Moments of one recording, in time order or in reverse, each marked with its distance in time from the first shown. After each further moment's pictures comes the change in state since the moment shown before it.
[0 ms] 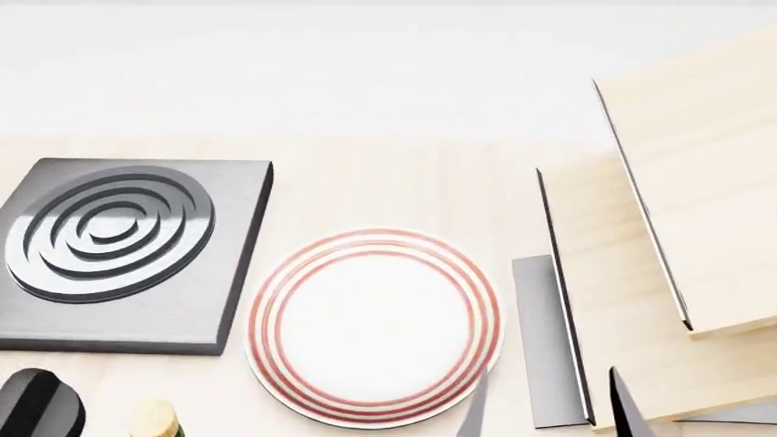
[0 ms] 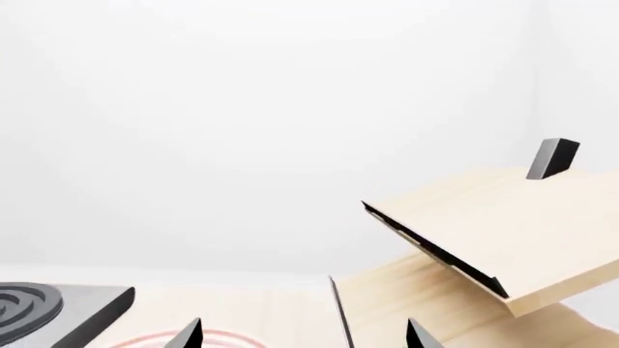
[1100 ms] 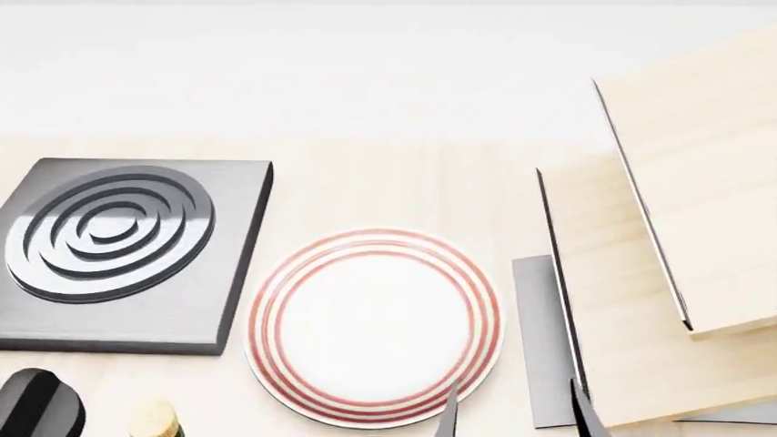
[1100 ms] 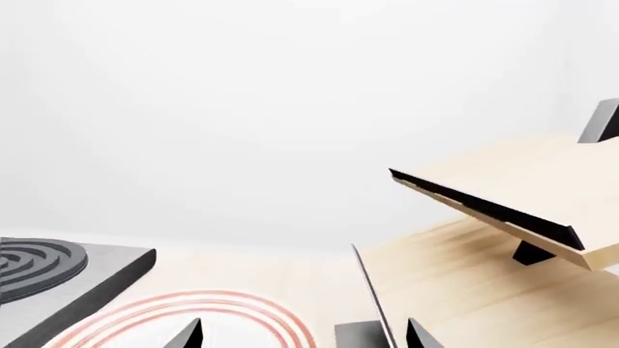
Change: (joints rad) left arm 0.070 -0.256 -0.346 -0.054 -0.501 -0.391 0.157; right arm 0.040 -0.011 -0.065 0.128 -0.015 -0.032 -0.010
